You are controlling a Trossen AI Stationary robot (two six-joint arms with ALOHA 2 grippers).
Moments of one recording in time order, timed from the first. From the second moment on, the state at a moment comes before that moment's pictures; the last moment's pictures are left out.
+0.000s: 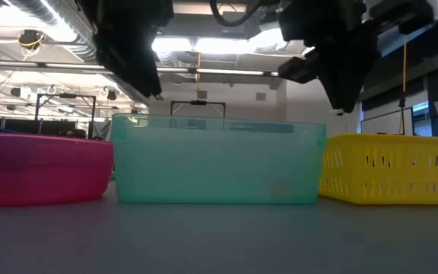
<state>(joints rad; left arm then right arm) -0.29 1.53 1.11 -0.74 -0.52 -0.75 0.16 1.75 1.41 -1.15 -0.15 -0.32</state>
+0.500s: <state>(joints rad) -0.29 1.53 1.11 -0.74 -0.64 -0.75 0.24 1.75 1.41 -1.15 -0.15 -0.21</state>
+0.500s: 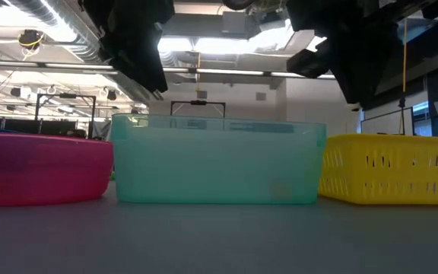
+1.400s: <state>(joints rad) -0.12 1.53 1.11 -0.75 -0.40 -0.74 0.22 1.72 1.41 -1.26 -0.14 -0.24</state>
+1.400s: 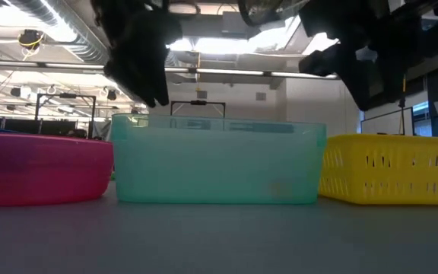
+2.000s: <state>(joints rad) 0.16 1.53 1.11 -0.80 -0.12 -0.48 -0.10 1.39 1.00 -0.91 -0.14 -0.30</state>
